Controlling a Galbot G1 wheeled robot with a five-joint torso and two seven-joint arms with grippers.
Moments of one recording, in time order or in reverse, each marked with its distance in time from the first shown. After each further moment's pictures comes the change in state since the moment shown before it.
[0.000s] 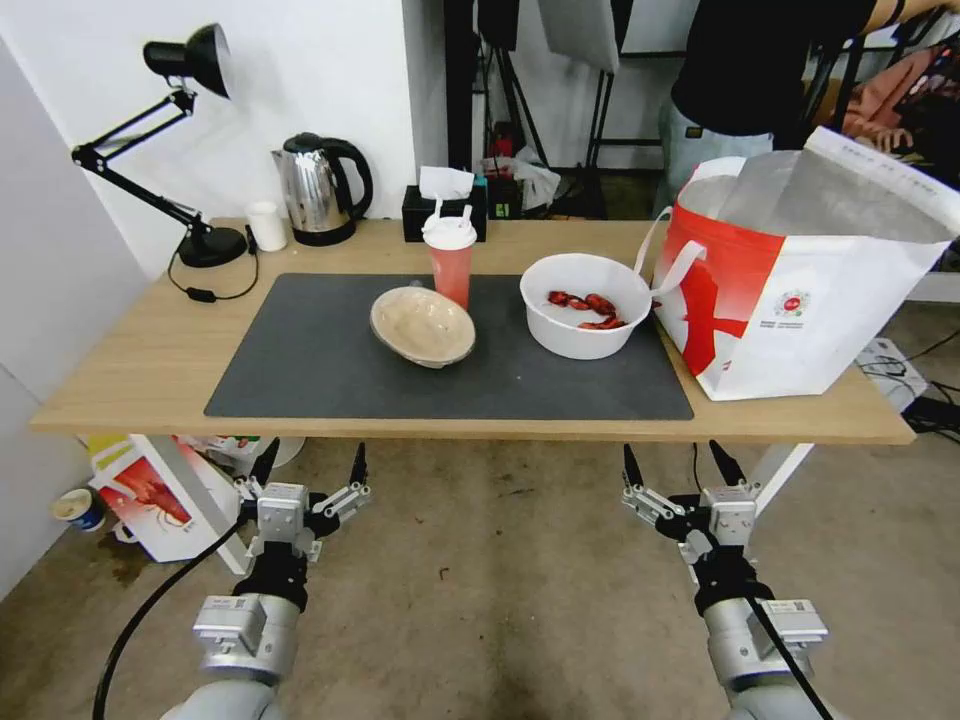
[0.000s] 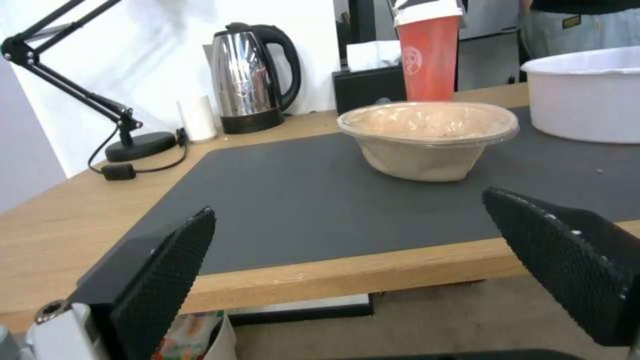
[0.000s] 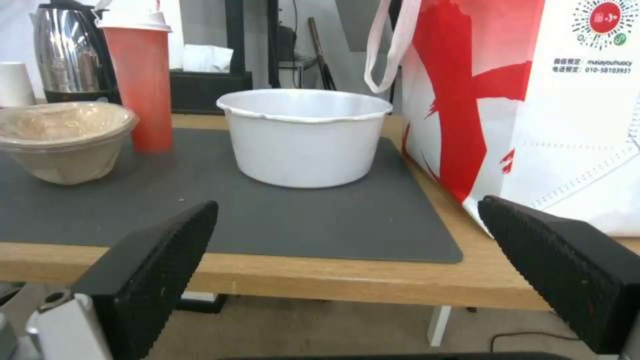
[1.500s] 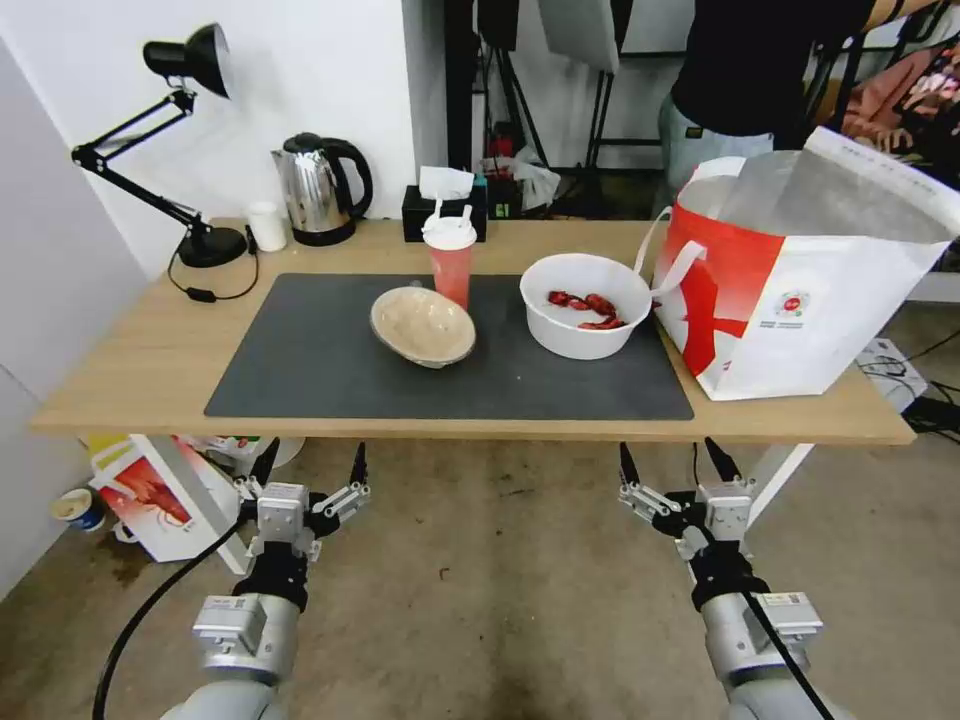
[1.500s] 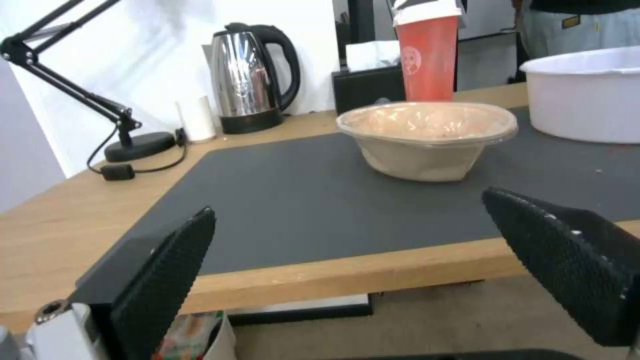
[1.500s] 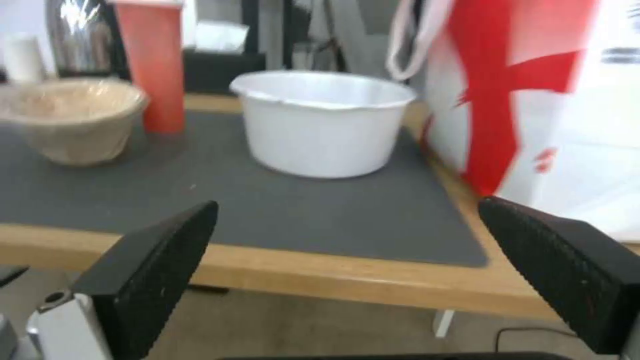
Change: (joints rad) left arm 0.000 0.000 0.000 0.000 0.000 0.000 0.000; right arm 0.081 -0.094 -0.050 0.001 0.017 -0.141 0.042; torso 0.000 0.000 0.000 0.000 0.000
